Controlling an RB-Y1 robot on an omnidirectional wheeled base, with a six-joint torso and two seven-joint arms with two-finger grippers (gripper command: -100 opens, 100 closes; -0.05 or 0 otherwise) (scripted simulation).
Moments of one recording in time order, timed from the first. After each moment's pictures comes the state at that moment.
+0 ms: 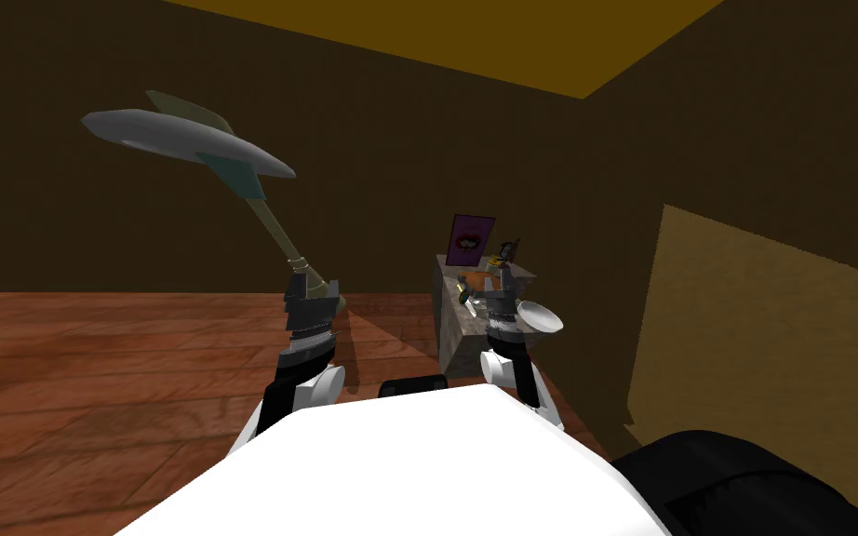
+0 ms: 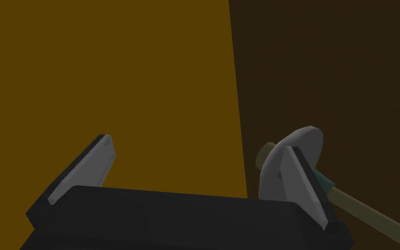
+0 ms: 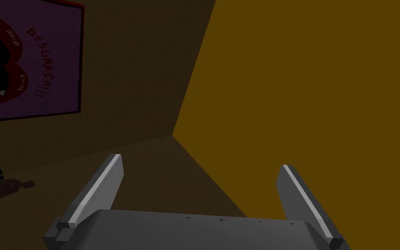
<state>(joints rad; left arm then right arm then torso) 0.50 -0.04 -0.03 -2.24 -0.01 -0.59 -0.06 0.50 -0.02 -0.03 -2.32 0.03 -0.47 0.07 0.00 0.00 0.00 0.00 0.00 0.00</state>
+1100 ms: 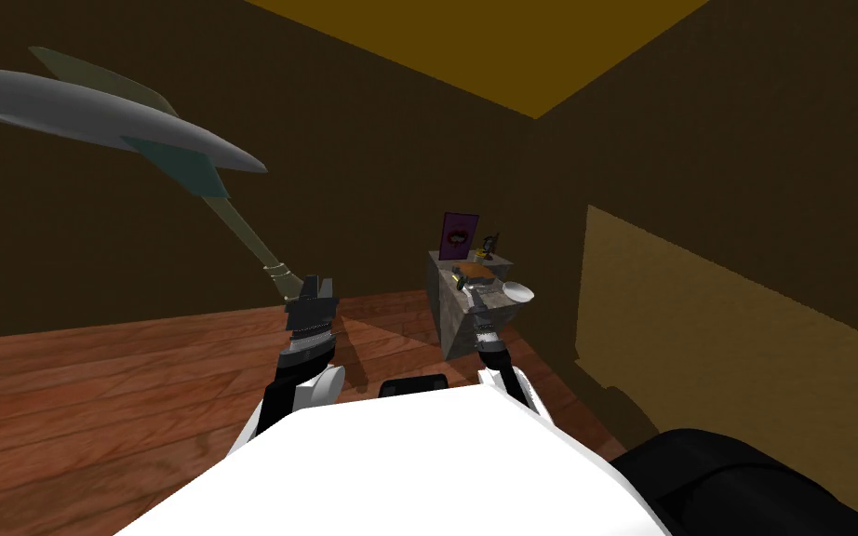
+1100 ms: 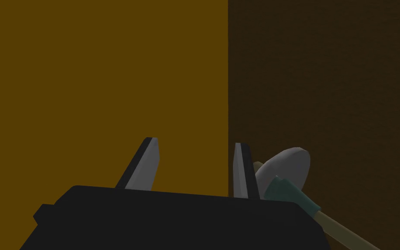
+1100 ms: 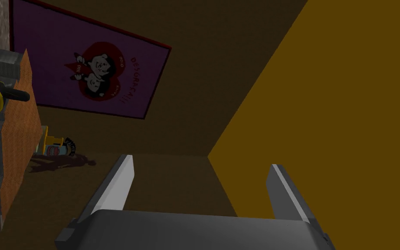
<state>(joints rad) 0.50 -0.04 -0.03 -2.24 -0.01 -0.59 -0.06 0.57 -0.15 0.07 -2.15 0.11 -0.44 0.08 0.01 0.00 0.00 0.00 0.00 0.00</state>
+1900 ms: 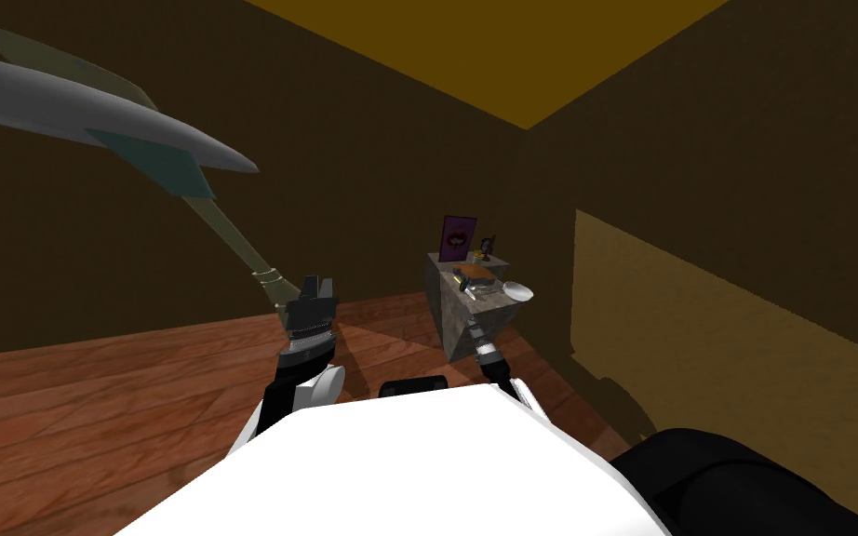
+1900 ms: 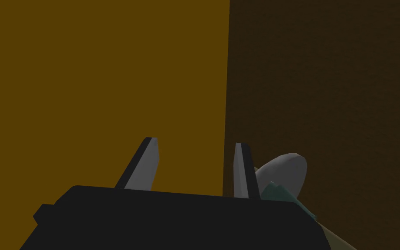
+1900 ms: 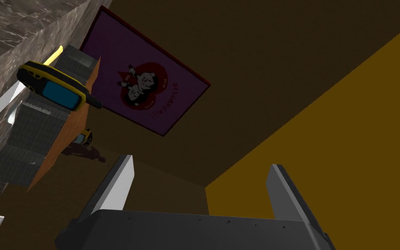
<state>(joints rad) 0.50 -0.04 -0.03 -2.24 -0.01 -0.59 -0.06 0.62 -0.21 0.07 -2.01 0.27 -0.41 0.14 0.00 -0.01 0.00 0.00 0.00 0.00</state>
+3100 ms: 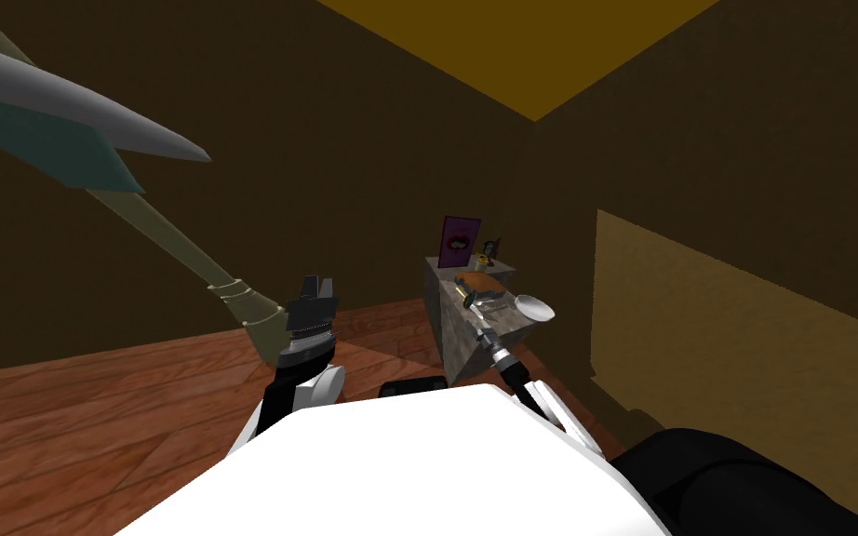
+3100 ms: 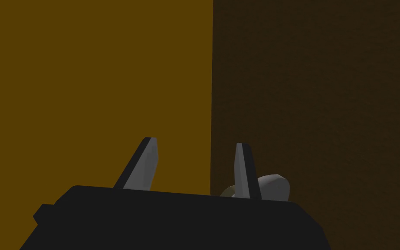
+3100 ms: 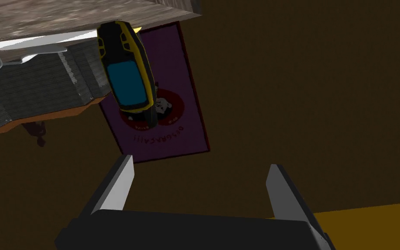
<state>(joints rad) 0.50 -0.04 -0.03 -2.24 -0.01 -0.59 -0.06 0.63 -0.39 -0.06 -1.88 0.59 -0.38 0.31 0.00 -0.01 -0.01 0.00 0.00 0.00</state>
